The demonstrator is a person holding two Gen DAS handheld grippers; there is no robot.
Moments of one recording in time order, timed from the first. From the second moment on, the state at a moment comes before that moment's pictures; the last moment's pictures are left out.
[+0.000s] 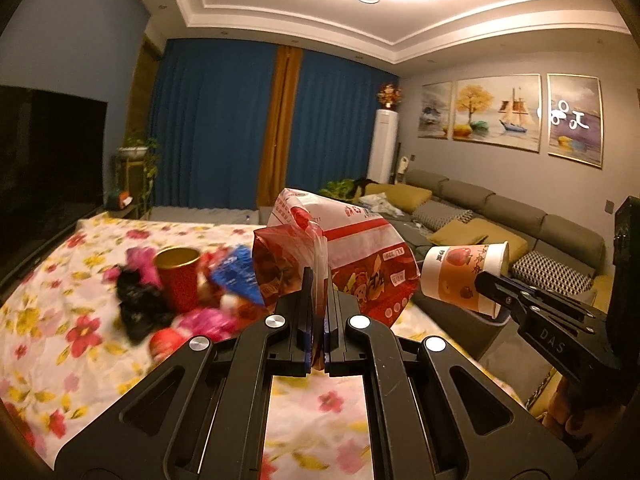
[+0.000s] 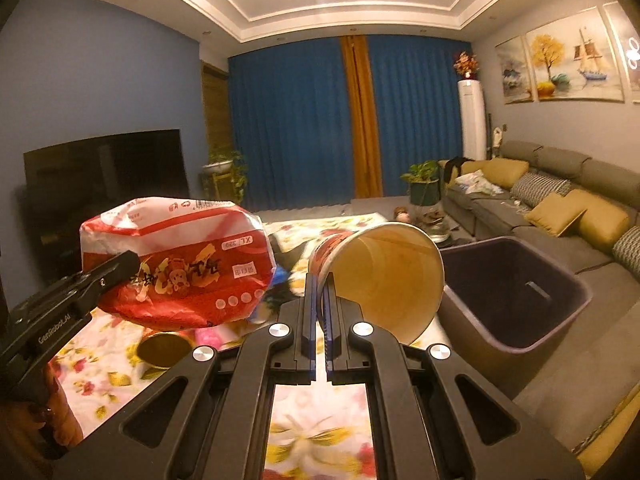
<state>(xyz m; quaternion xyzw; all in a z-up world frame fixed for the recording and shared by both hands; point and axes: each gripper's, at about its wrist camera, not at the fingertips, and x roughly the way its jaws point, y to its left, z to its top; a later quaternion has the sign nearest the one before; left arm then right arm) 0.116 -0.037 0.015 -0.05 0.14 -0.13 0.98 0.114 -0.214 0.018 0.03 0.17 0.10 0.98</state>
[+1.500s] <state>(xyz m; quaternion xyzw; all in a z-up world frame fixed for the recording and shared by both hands) 0.280 -0.268 -0.023 0.01 0.19 -0.28 0.94 0.192 -0.378 0.010 0.06 0.15 -0.08 0.98</state>
